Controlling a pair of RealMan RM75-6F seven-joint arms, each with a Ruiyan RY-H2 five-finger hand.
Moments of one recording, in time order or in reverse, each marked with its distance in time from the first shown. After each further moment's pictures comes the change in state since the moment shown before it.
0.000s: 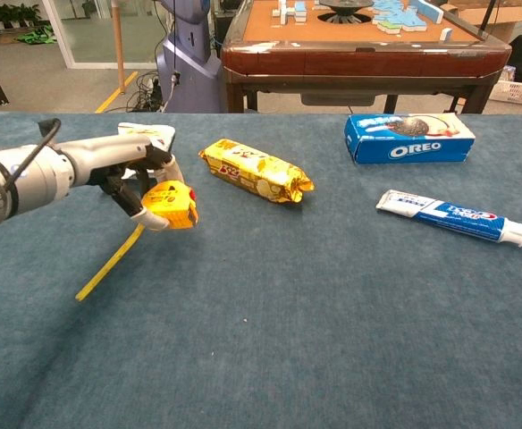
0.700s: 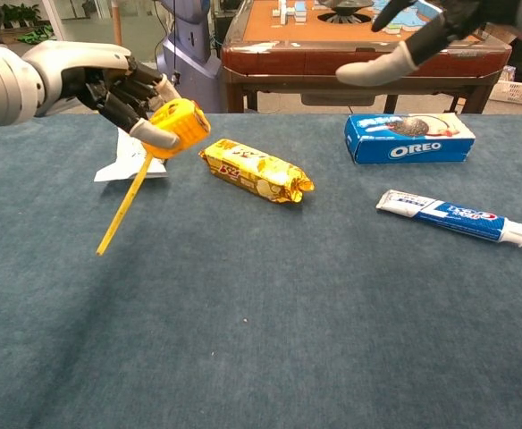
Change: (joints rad) left arm -0.031 0.200 -0.136 -0.368 -0.246 0.111 -0.034; right arm 0.423 -0.393 0.154 -0.039 0.214 -0.258 -0.307
